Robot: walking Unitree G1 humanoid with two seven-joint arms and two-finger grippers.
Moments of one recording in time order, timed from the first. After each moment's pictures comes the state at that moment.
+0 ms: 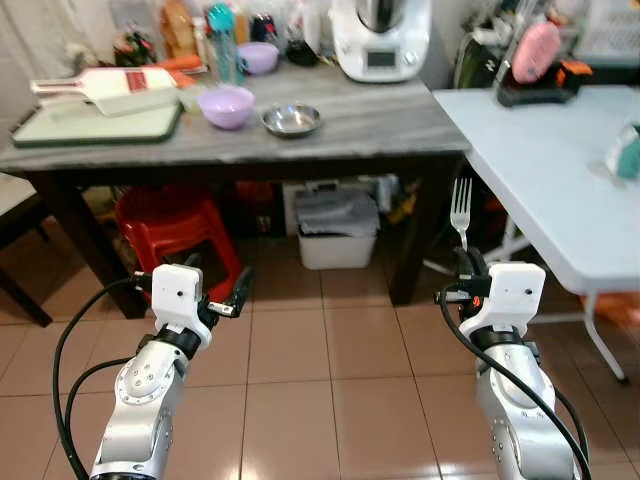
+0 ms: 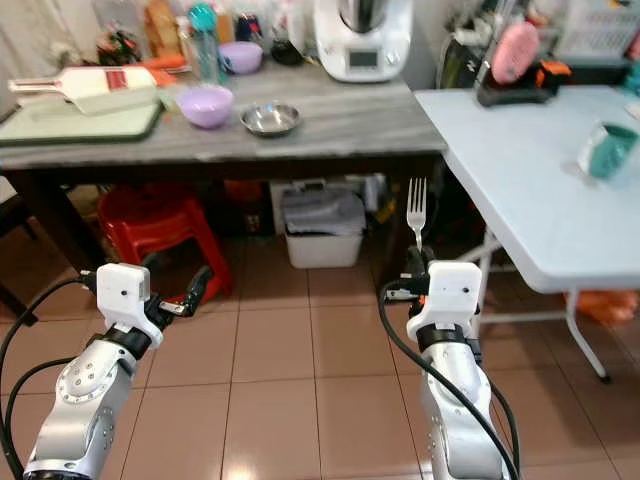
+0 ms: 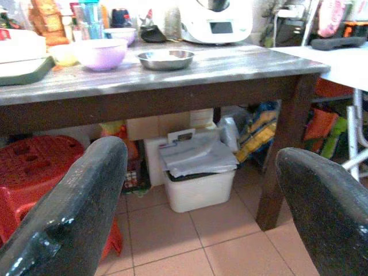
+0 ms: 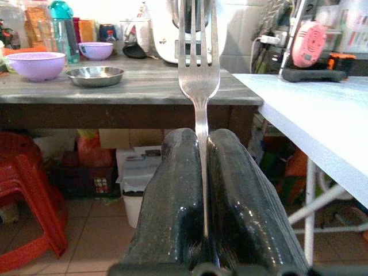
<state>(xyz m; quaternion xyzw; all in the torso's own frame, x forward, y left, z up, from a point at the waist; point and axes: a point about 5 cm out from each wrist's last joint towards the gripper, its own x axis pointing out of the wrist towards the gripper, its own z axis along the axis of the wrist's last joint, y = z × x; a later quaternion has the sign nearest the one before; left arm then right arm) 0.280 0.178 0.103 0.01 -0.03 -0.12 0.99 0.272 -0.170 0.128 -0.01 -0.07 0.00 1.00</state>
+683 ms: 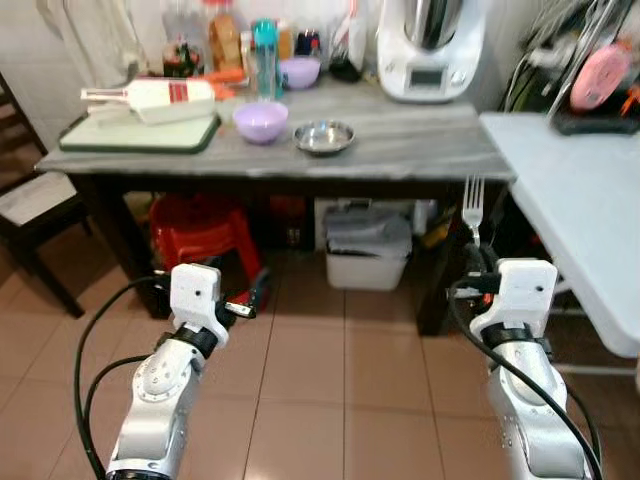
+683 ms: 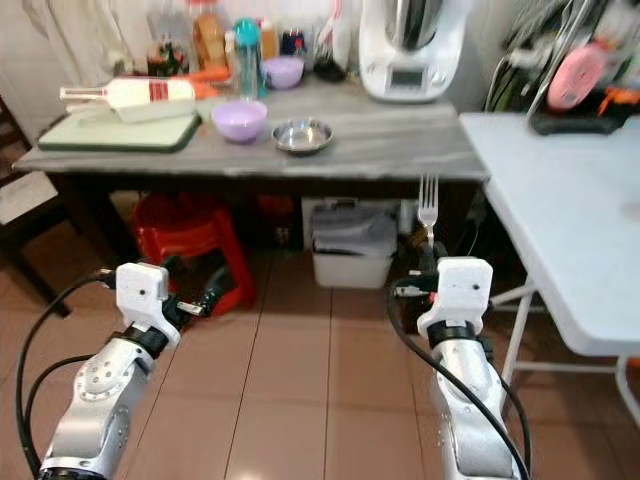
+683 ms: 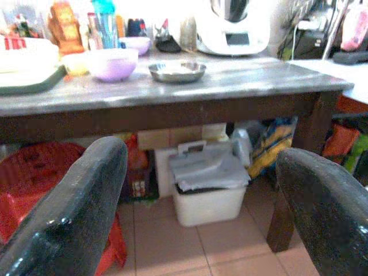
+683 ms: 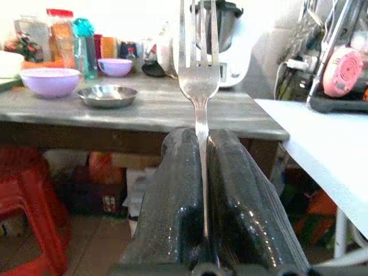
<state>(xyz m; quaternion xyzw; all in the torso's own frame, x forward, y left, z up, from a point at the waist) 0.281 0.162 0.101 -0.01 -0.02 -0.15 0.99 0.274 -0.175 0.133 -0.03 -0.08 -0.01 1.00</state>
